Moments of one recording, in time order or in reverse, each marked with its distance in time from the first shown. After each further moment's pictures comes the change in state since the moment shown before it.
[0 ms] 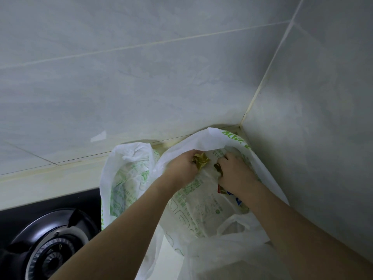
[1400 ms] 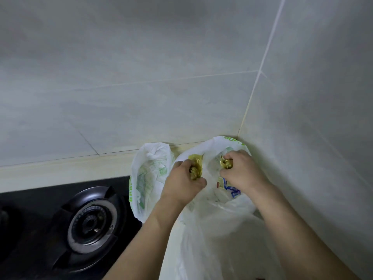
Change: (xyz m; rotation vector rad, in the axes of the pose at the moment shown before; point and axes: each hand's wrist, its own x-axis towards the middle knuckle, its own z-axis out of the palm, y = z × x) left_hand -0.165 0.052 -0.018 -0.045 0.314 -0.064; right_hand -0.134 -0.048 -0.093 0.343 0.246 0.075
